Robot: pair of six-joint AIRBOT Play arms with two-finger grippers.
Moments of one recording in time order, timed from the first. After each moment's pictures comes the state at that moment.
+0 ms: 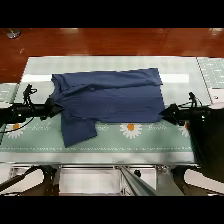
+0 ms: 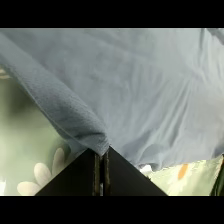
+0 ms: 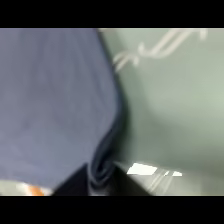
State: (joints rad) left arm 0.35 -1.23 0.62 0.58 -1.02 -1.08; right arm -0.33 -1.37 0.67 -0.73 1.02 1.23
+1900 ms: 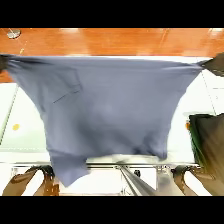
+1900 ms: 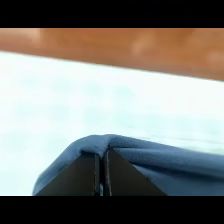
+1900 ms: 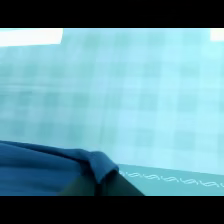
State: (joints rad) left arm 0.26 -0.84 1.08 1.10 -0.84 -1.30; right arm -0.22 -0.99 1.33 -1.13 1.25 1.41
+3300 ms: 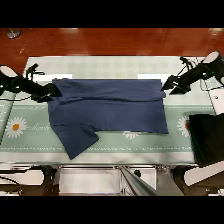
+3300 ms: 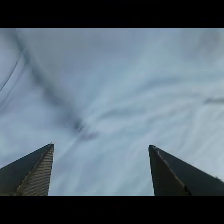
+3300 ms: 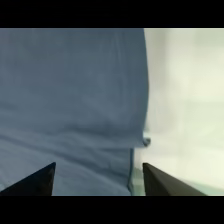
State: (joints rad) left arm 0.25 -1.53 1.19 1.08 -1.22 -1.34; right arm -0.22 -1.76 1.55 -1.11 1.45 1.40
